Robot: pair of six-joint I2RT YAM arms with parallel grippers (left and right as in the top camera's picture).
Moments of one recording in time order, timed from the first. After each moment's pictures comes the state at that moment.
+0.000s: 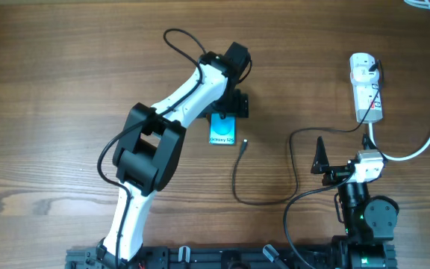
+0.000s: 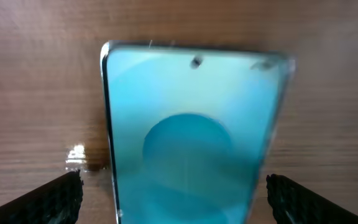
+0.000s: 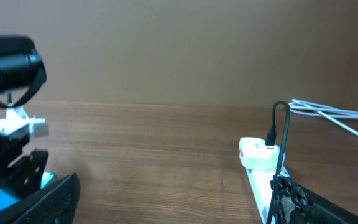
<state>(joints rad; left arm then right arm) -0.57 2.28 1.78 -1.03 0.01 -0.54 -0.01 0.02 0.01 0.00 -0.07 -0.02</state>
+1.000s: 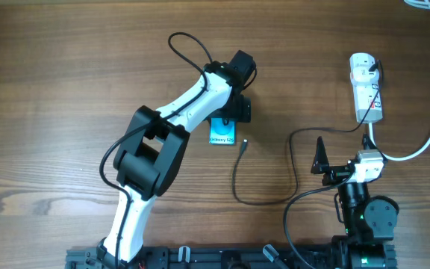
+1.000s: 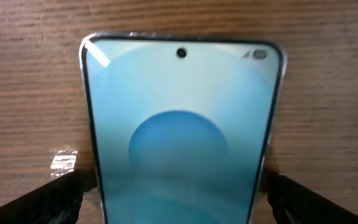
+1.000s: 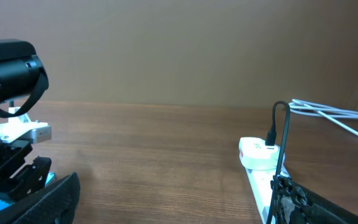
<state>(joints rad) -0.60 2.25 1.71 -0.94 -0.04 -0.54 -0.01 0.02 0.01 0.00 -0.07 -0.02</state>
